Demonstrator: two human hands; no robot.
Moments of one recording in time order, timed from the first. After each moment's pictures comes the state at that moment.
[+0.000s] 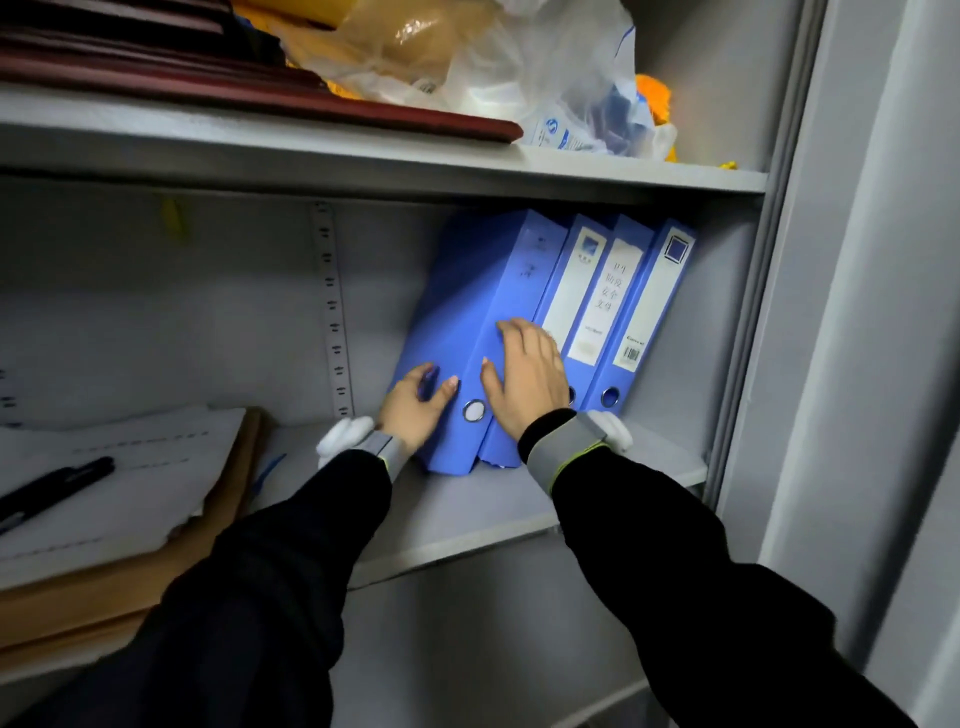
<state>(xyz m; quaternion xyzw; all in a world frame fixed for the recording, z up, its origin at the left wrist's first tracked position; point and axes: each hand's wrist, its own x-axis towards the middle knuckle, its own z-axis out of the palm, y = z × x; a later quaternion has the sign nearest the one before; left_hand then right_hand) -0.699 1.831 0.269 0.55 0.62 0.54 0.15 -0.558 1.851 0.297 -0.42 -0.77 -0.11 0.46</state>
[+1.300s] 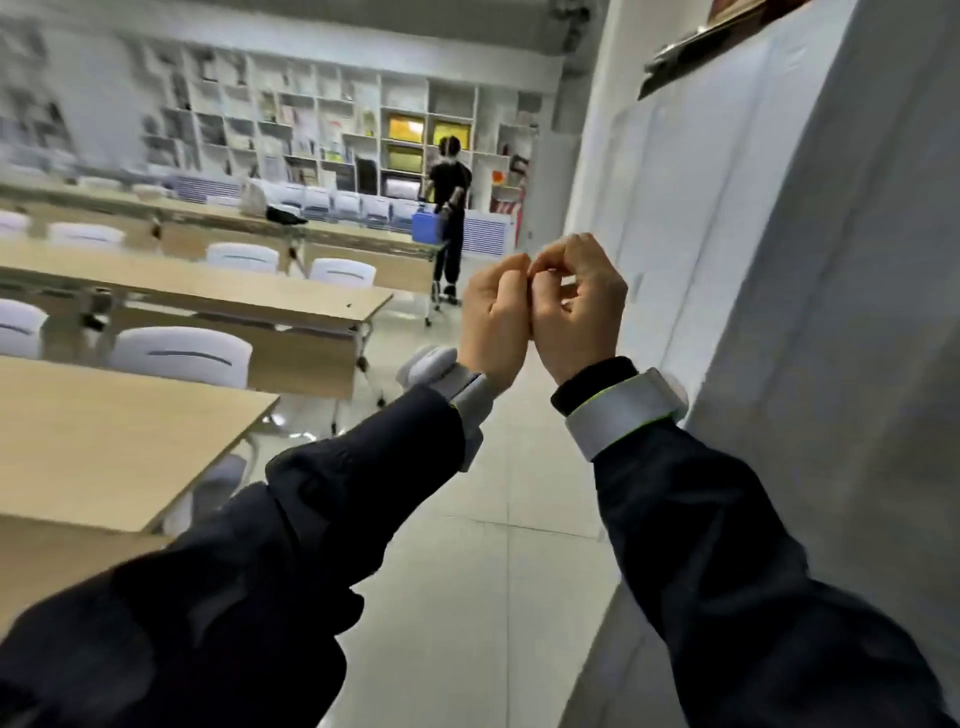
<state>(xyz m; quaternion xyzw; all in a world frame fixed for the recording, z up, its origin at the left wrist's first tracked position) -0.500 1.120 0.296 0.02 0.61 0.59 -0.53 -0.543 1.173 0.309 0.44 -0.59 0.58 0.34</state>
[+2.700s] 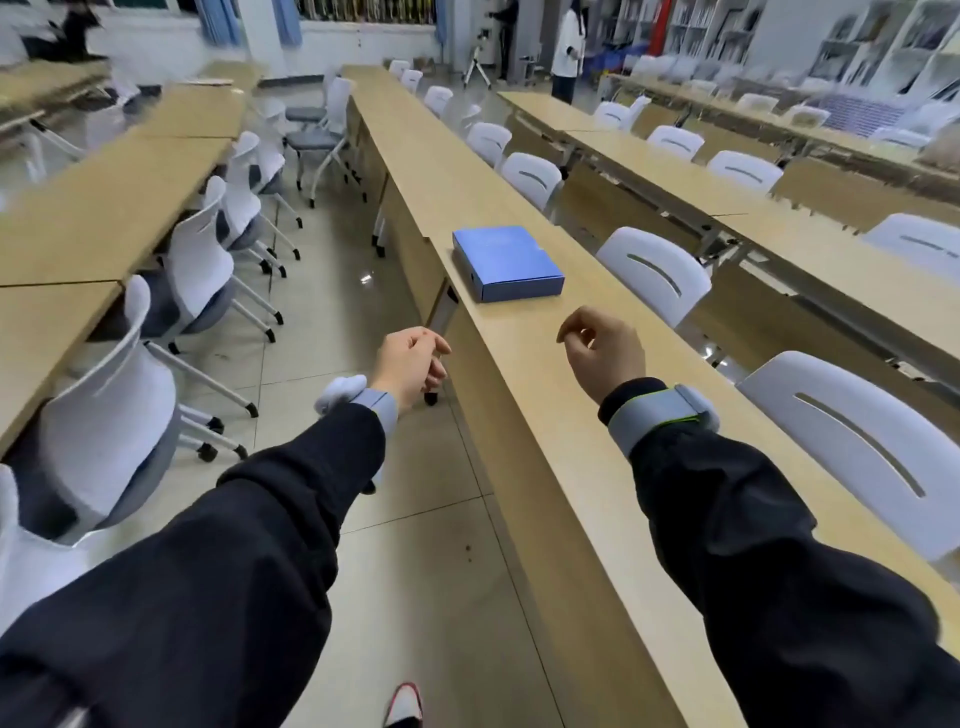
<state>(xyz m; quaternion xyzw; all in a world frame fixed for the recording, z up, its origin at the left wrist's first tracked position) 0.131 0.369 0.091 -0.65 0.38 0.35 -0.56 -0.078 0.311 0.121 0.75 -0.49 0.40 -0.17</state>
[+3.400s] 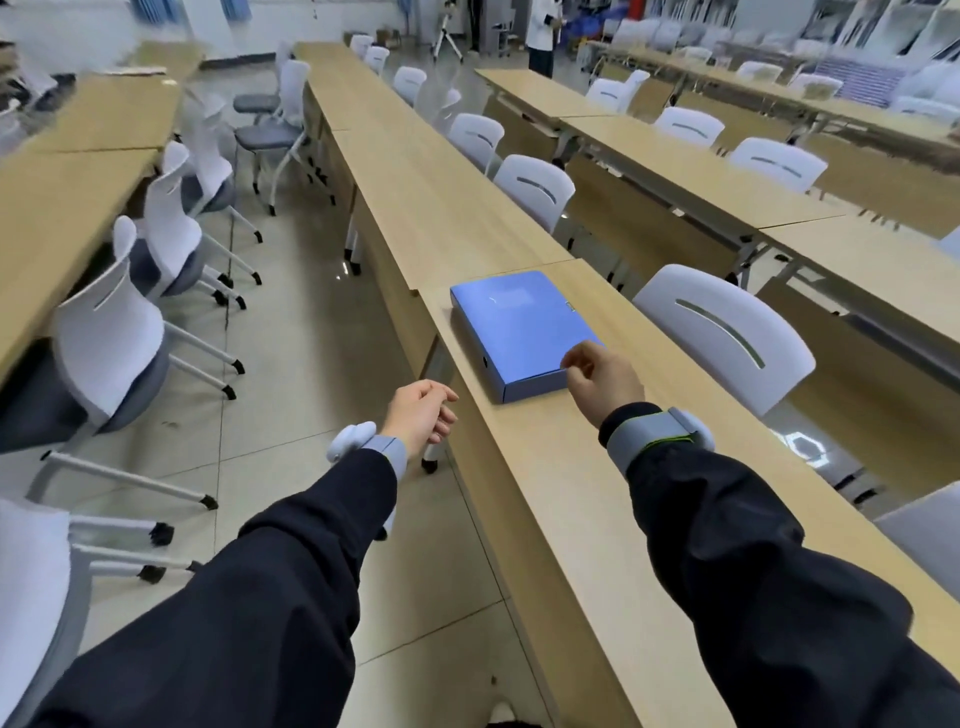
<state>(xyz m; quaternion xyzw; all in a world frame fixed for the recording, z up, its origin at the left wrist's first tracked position) 0.293 0.006 0.030 -0.69 0.35 0.45 -0.46 0.081 -0.059 0.063 0.72 -0.58 0.32 -0.23</state>
